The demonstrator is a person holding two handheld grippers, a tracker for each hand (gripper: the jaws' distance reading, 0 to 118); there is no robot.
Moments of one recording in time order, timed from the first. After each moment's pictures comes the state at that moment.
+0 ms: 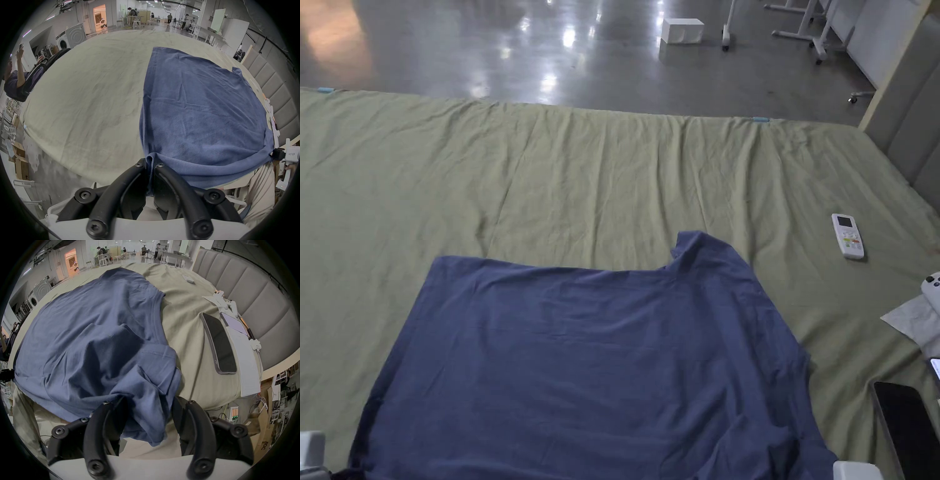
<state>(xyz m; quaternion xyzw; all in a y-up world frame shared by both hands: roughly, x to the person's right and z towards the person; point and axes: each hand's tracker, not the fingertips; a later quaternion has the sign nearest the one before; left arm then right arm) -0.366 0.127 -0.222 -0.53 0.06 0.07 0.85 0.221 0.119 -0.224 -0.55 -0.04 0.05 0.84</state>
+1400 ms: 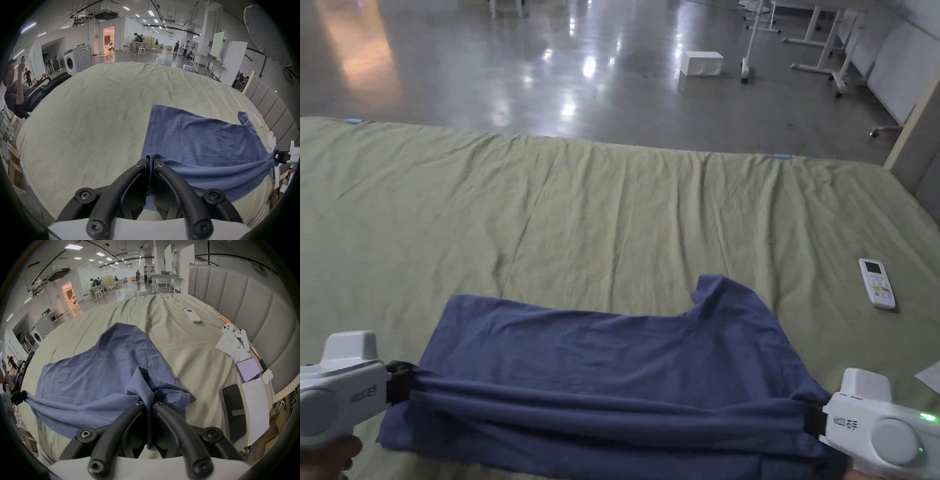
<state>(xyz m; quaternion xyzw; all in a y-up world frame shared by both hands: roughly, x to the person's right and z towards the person) -0.363 0.169 -0.373 -0.40 0.09 0.07 0.91 0.216 0.175 -0.391 -0.44 -0.05 -0.04 0.89</state>
